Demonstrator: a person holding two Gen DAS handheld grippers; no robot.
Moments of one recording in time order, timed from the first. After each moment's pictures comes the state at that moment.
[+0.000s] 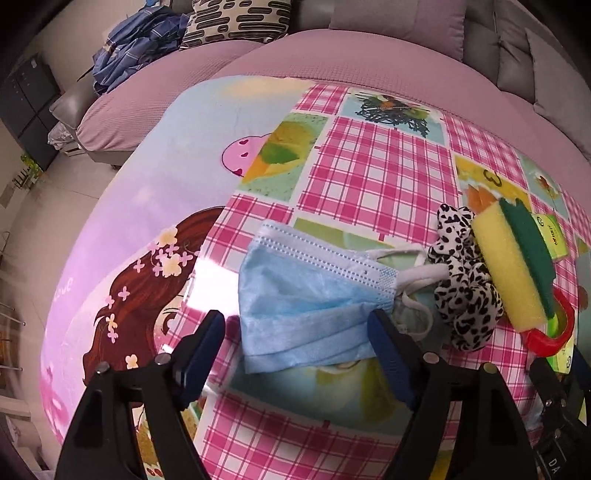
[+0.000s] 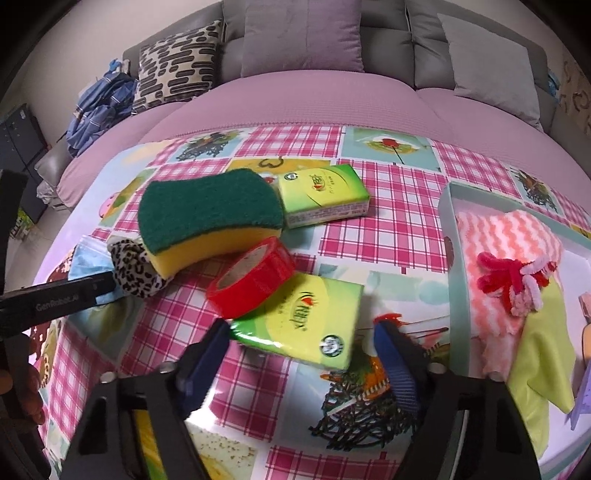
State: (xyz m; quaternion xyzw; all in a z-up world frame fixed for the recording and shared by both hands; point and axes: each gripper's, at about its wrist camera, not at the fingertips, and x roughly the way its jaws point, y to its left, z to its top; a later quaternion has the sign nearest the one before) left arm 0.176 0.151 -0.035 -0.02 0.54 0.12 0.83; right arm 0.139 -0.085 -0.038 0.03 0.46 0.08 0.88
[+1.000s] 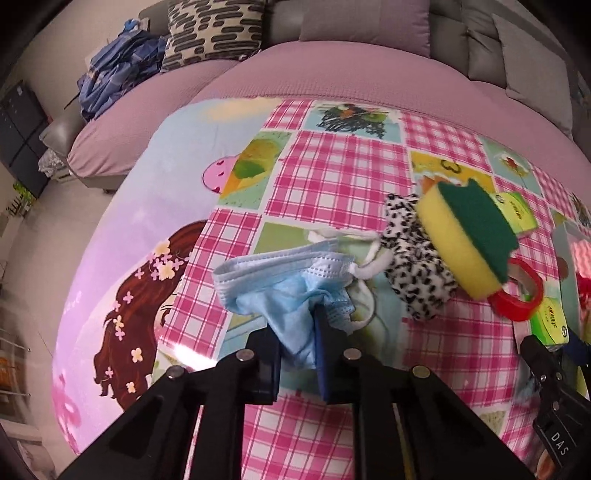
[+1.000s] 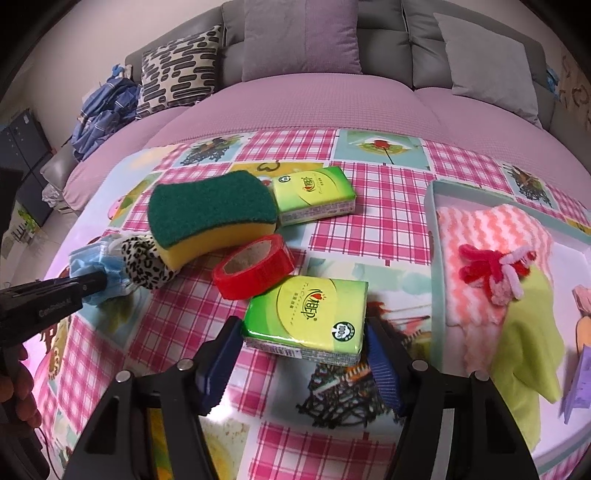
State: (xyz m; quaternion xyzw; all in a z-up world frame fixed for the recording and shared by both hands) left arm 0.155 0.123 -0.010 0.02 0.53 0.09 0.84; right arm 0.125 -0.096 -0.027 0.04 0.46 0.09 0.88
